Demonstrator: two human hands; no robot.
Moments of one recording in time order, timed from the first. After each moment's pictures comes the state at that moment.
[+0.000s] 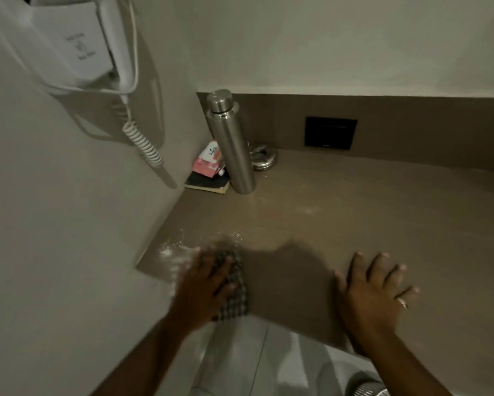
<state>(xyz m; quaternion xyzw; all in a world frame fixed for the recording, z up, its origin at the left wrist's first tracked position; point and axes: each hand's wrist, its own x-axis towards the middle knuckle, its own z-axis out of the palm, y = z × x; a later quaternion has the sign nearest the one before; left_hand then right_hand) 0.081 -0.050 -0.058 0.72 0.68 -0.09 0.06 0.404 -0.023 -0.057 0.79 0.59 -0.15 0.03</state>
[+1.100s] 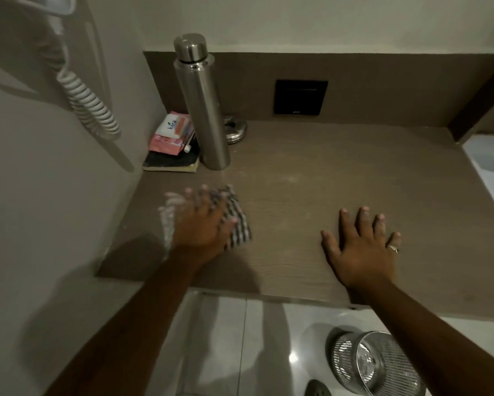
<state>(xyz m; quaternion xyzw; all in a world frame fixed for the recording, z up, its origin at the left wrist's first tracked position) 0.081 0.058 -0.074 0.76 0.65 0.00 0.04 0.389 -0.025 -0.069 0.81 0.58 -0.07 -0.01</state>
